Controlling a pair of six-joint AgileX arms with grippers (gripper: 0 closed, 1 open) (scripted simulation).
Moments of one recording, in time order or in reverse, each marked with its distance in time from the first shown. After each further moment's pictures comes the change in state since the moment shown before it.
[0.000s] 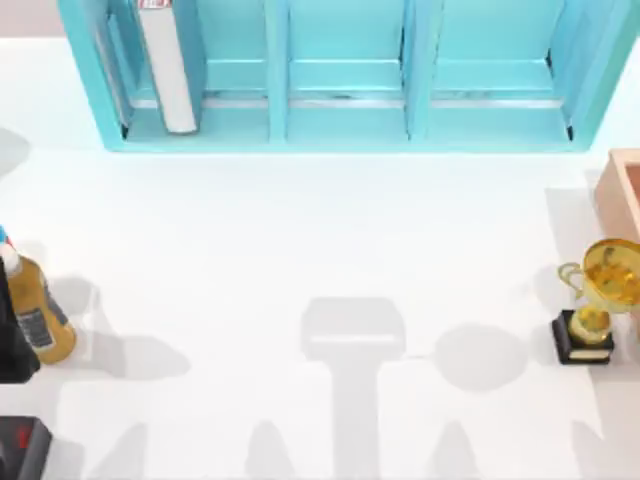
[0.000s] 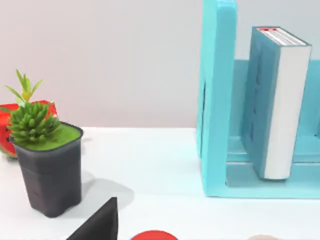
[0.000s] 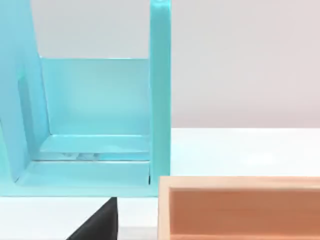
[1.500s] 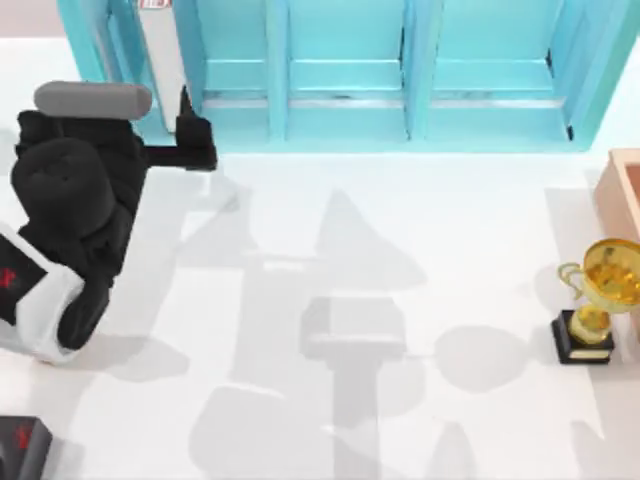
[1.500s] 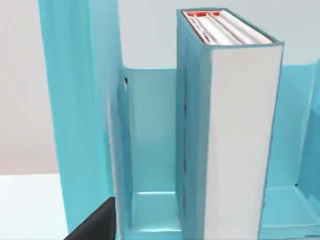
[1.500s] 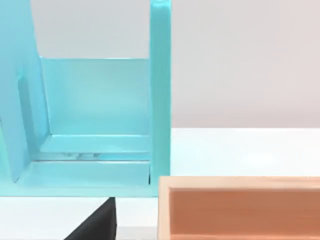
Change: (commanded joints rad) left arm -0.307 1.966 0.648 1.314 -0.221 0.025; right arm 0.000 0.000 0.000 0.000 0.000 0.000
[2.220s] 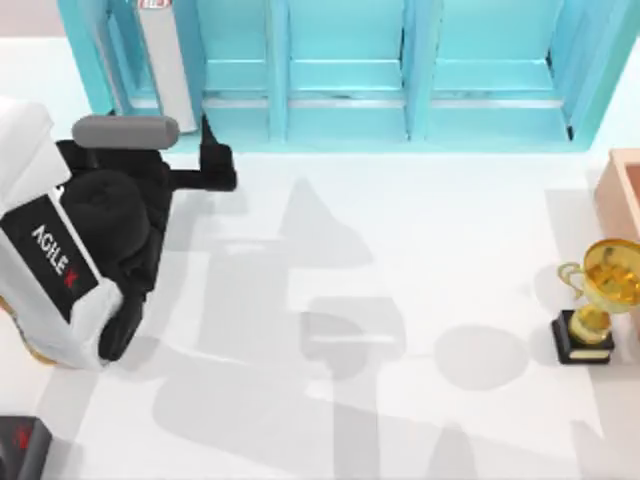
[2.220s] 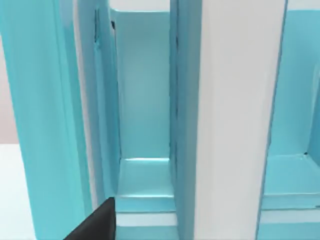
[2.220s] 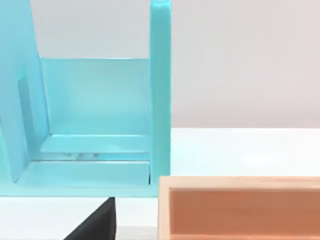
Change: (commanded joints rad) left arm -0.017 0.281 0.101 0.189 -0.030 -0.006; right arm 0.000 0.000 0.000 0.000 0.000 0.000
